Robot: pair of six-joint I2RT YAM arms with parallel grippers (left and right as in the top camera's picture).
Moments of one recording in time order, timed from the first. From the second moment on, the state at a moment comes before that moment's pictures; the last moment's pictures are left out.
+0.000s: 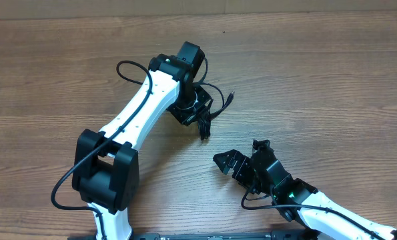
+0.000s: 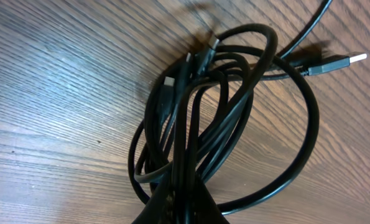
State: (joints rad) left arm -0.46 1.97 1.64 -1.13 0.30 -1.15; right arm 0.69 1.19 0.27 0.17 -0.19 1.27
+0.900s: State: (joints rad) left arm -0.46 1.71 1.67 -1.17 0.26 0.06; right arm 0.48 0.91 0.27 0.19 -0.38 1.30
